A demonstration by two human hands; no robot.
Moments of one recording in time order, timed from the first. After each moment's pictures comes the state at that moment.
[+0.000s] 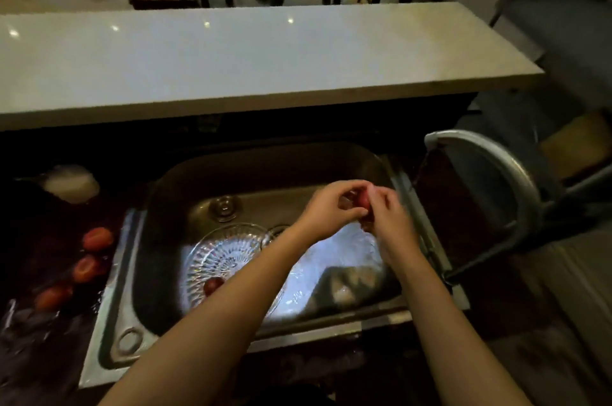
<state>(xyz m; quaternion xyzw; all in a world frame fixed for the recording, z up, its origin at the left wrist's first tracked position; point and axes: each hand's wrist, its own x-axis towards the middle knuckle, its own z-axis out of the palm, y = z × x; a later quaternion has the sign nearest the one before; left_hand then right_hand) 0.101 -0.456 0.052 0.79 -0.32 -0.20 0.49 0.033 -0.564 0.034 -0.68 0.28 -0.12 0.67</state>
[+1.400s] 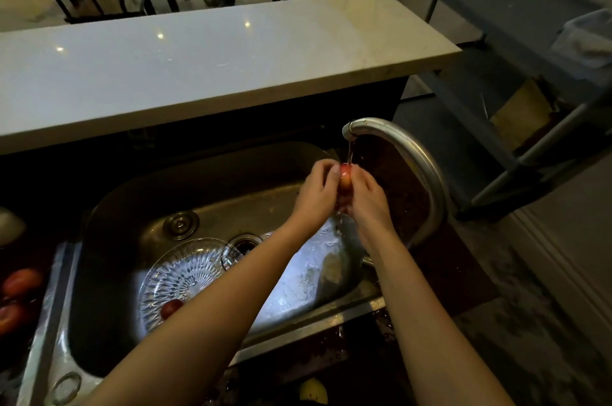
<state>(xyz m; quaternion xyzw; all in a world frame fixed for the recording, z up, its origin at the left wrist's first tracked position) 0.085 -0.544 0.042 0.77 -0.21 -0.20 0.57 0.024 -0.619 0.045 -0.61 0.34 -0.15 0.70</state>
